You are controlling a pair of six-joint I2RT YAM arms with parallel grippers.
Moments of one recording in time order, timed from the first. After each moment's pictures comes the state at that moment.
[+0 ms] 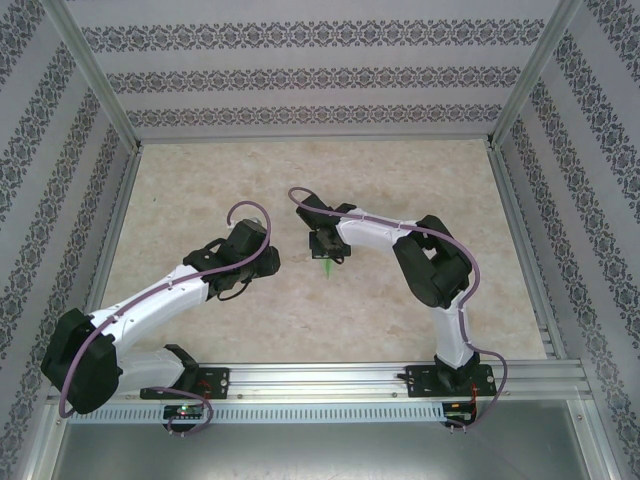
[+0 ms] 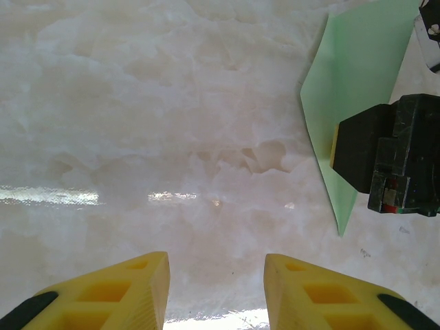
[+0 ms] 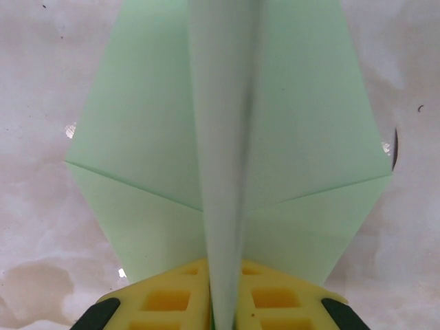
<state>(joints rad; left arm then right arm) -0.65 1.22 0.79 -0.49 -0.11 -0.77 0.73 2.06 1.43 -0.68 0.14 0.66</state>
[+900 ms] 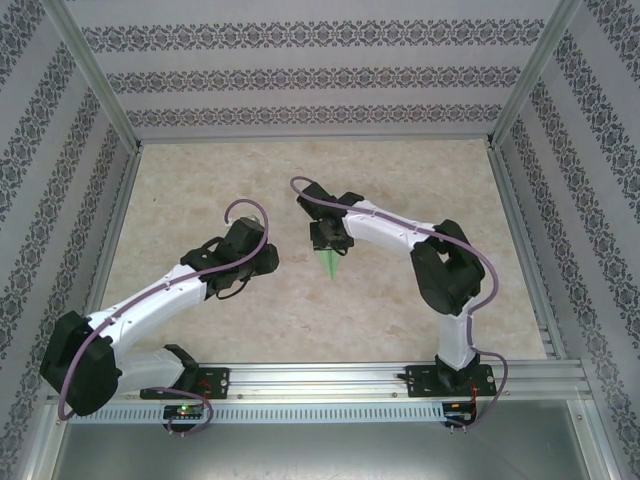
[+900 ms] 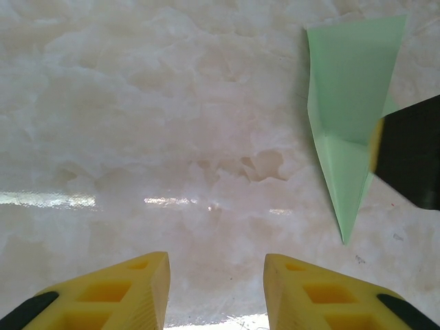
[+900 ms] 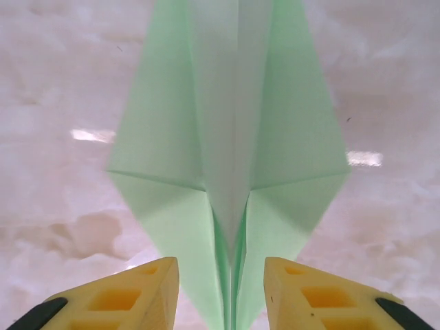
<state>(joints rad) -0.63 1.21 0.80 -0.49 -0.11 -0.76 0.74 1.95 1.49 -0.81 0.16 0.62</state>
